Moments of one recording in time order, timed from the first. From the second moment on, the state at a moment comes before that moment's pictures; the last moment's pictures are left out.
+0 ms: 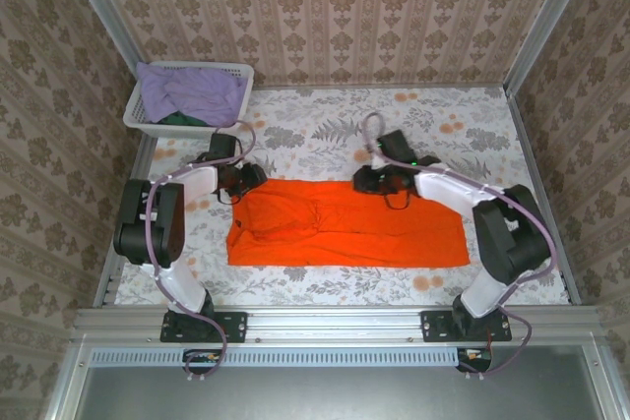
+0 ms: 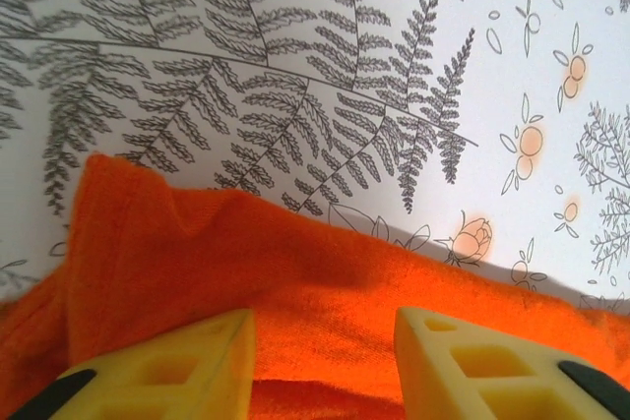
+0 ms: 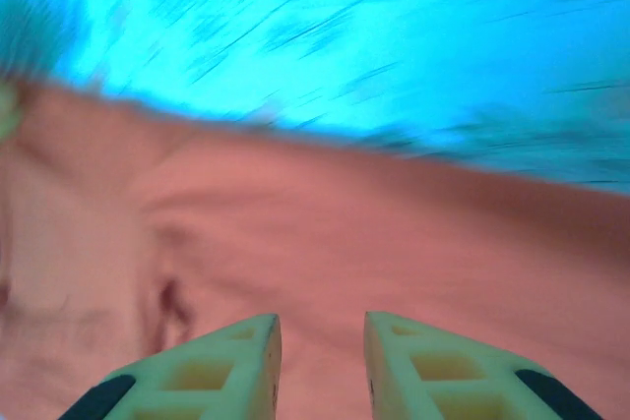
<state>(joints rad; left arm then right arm) -0.21 1.73 0.96 -0.27 0.29 -0.58 0.35 1.64 1.00 -0.31 -0.26 0.49</state>
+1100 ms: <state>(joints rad) -0.54 2.21 1.65 -0.53 -0.10 -0.67 -0.14 1.39 0.57 -0.19 -0.13 0.93</state>
